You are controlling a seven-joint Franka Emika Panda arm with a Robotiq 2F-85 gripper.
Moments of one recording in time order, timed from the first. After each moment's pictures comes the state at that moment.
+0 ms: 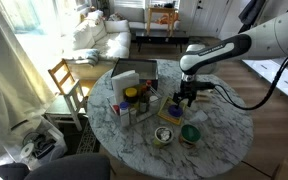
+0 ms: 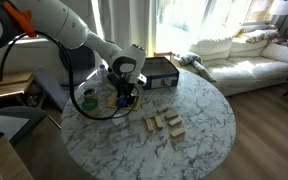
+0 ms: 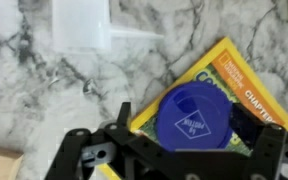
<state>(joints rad) -0.16 0.70 -0.01 -1.60 0.22 2.04 -0.08</state>
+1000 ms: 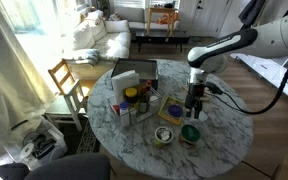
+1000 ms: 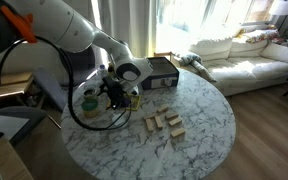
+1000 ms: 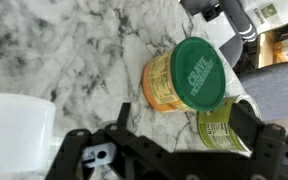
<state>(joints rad) -0.29 0.70 0.05 -1.60 0.43 1.61 -0.45</state>
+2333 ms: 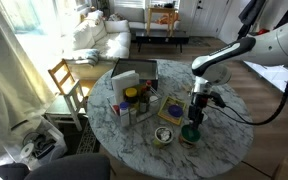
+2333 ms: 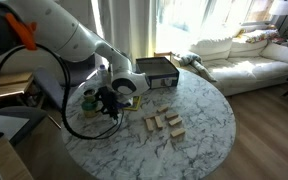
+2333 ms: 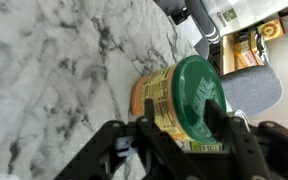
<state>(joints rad) -0.31 0.71 0.05 -1.73 0.58 1.64 -0.57</state>
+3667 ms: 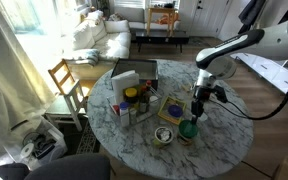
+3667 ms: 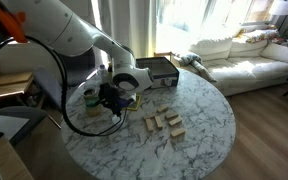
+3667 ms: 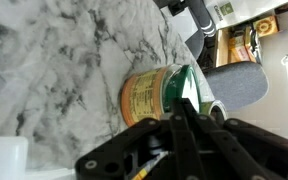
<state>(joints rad) -0.33 0.66 0.03 -1.73 0.61 1.62 -0.62</state>
